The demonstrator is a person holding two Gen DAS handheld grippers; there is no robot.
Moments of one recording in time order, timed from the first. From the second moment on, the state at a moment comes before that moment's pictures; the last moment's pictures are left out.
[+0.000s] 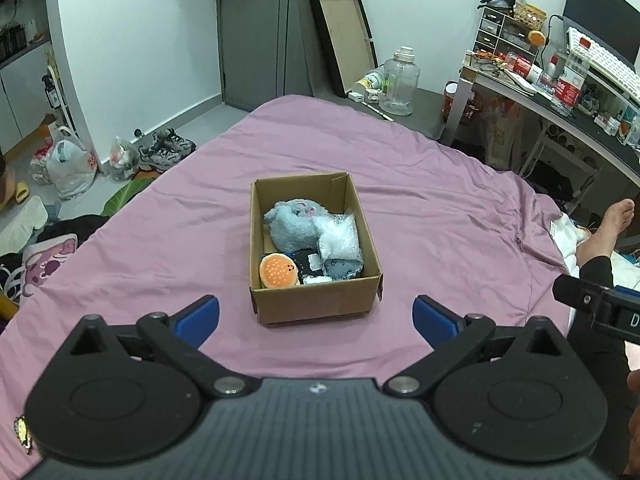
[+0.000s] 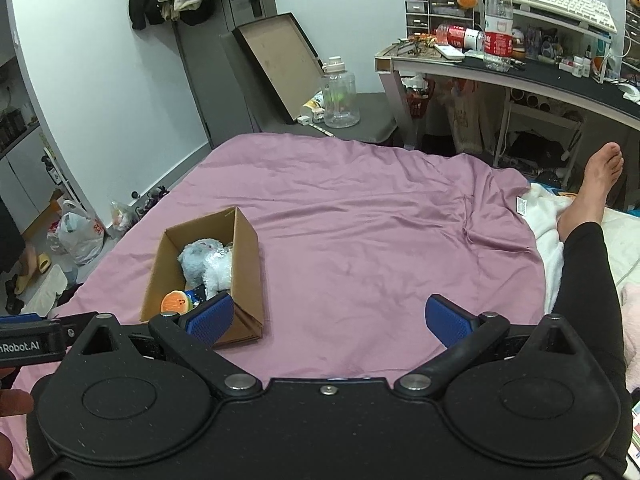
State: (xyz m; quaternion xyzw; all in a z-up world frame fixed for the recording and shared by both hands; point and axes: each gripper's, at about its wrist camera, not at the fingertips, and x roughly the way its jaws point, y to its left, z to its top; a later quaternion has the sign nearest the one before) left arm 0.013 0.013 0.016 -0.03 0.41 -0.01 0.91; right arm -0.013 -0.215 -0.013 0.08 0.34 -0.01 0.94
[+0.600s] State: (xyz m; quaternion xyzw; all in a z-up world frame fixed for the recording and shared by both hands) left arm -0.033 0.015 0.013 -0.01 0.39 -0.01 0.92; right arm -0.059 -0.194 -0.024 0.04 0.31 0.00 0.95
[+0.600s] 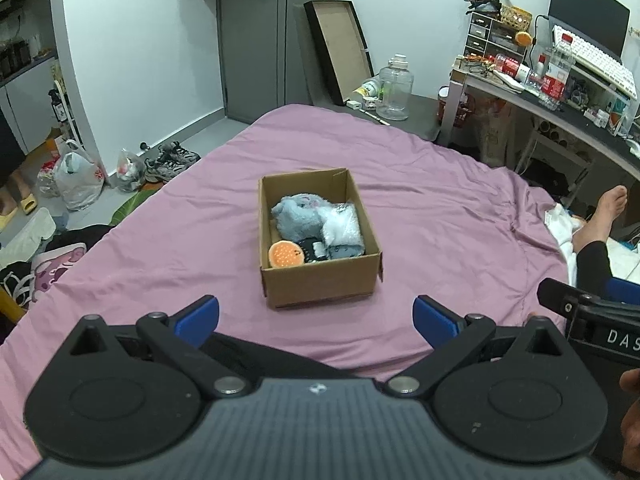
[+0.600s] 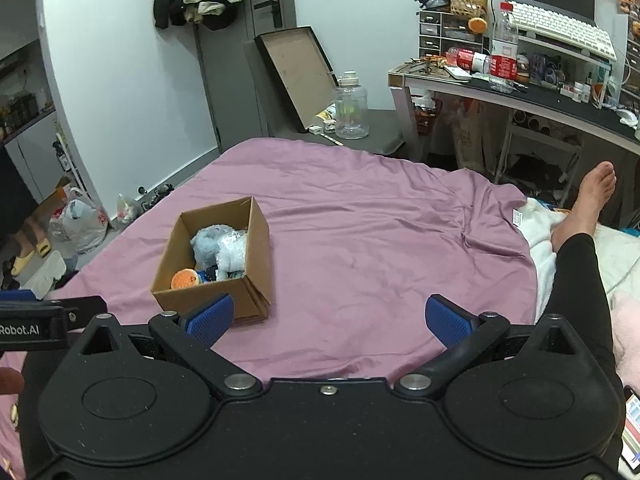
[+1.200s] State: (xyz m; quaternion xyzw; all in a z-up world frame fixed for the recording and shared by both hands) left arm -0.050 0.036 -0.007 -0.02 0.38 0.00 0.92; right arm -0.071 -0.173 -0.046 0.01 0.31 -0.02 0.95
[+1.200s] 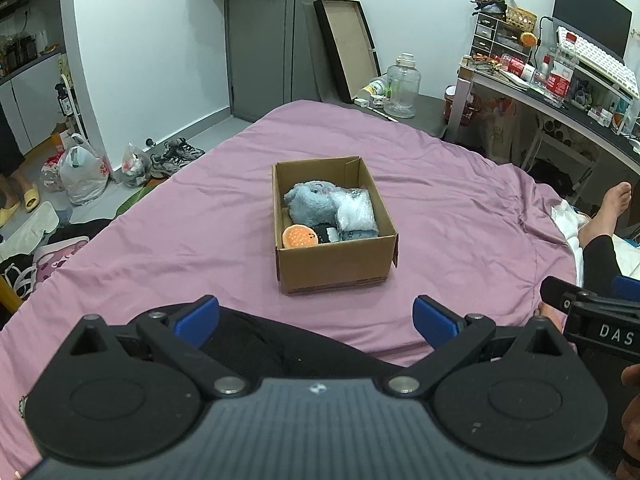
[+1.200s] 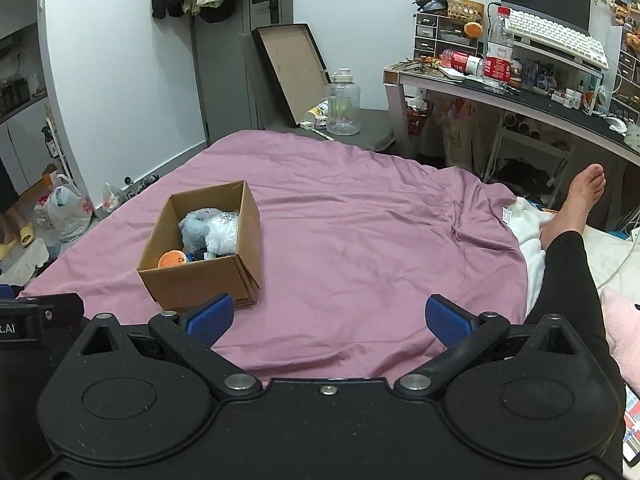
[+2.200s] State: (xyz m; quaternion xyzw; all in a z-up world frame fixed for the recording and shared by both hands) left arm -0.050 0.039 -0.001 -0.02 0.36 -0.01 0.93; right arm -0.067 -0.170 -0.041 0.00 0.30 -0.01 0.95
